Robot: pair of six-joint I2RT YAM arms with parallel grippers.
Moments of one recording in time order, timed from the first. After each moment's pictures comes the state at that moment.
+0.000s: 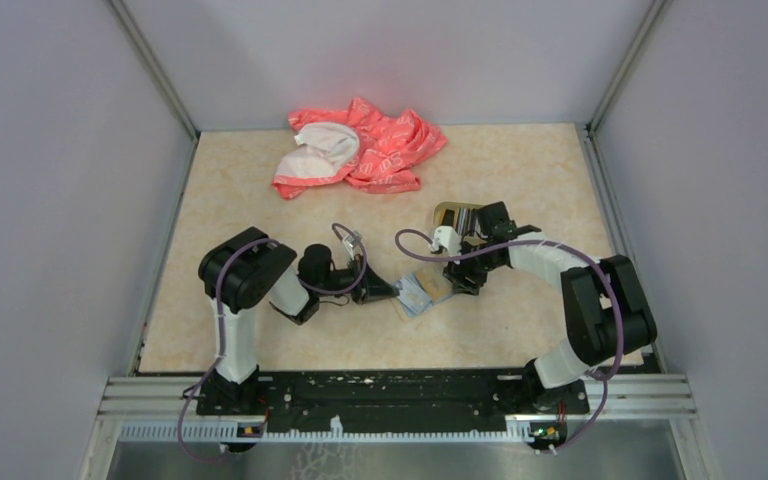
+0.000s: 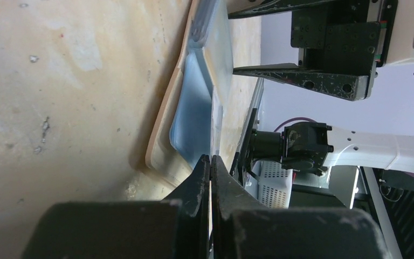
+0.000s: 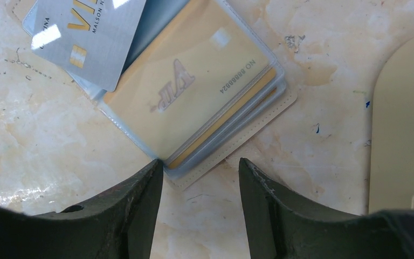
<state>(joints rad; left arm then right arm) -0.59 2.02 0.47 1.26 0.72 -1.17 0.31 1.52 0.79 -0.46 -0.57 -0.92</state>
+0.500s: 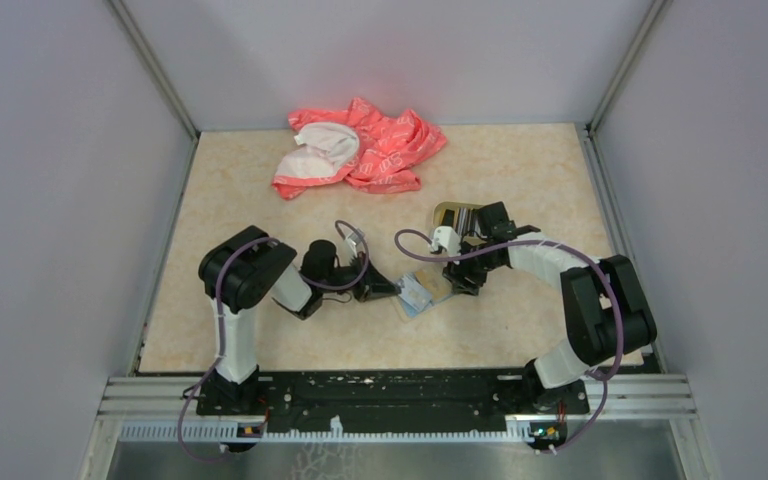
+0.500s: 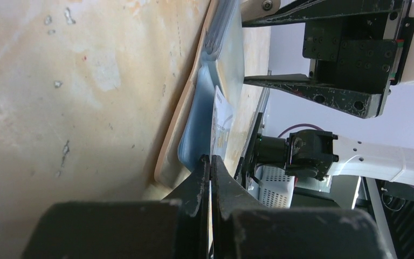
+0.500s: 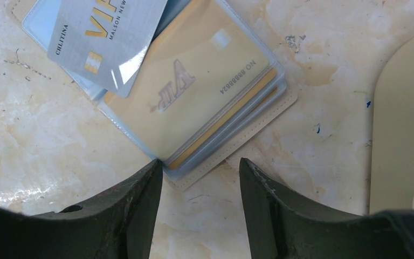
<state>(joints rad) -0.59 2.02 0.51 1.16 0.71 -1.16 0.32 1.52 0.79 -0.46 -0.56 -0.91</state>
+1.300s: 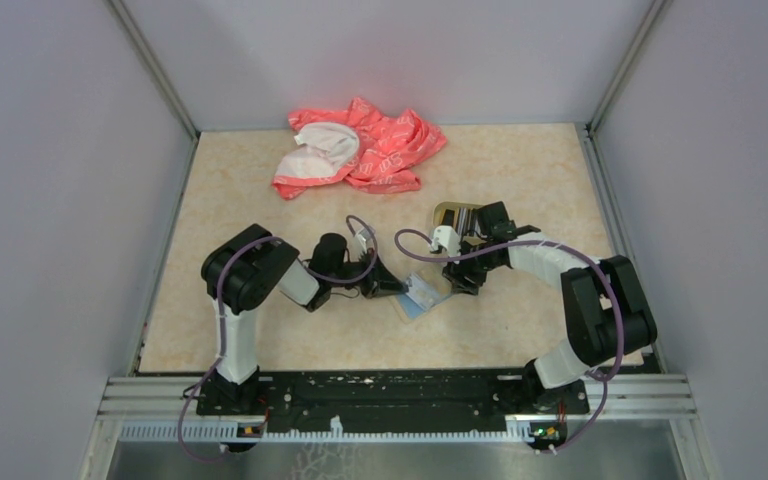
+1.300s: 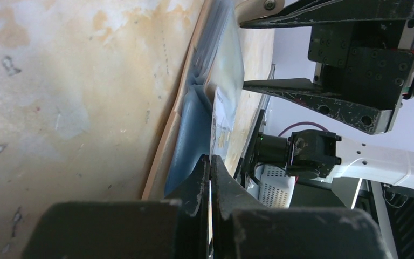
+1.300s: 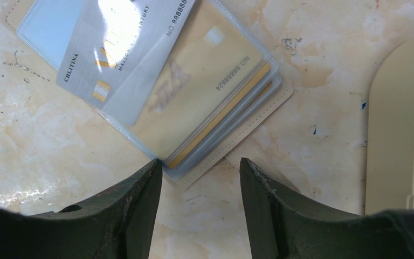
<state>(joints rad) -0.62 2.02 0.61 1.03 0.71 -1.13 0.32 1.52 0.79 -0.45 -0.56 -0.91</state>
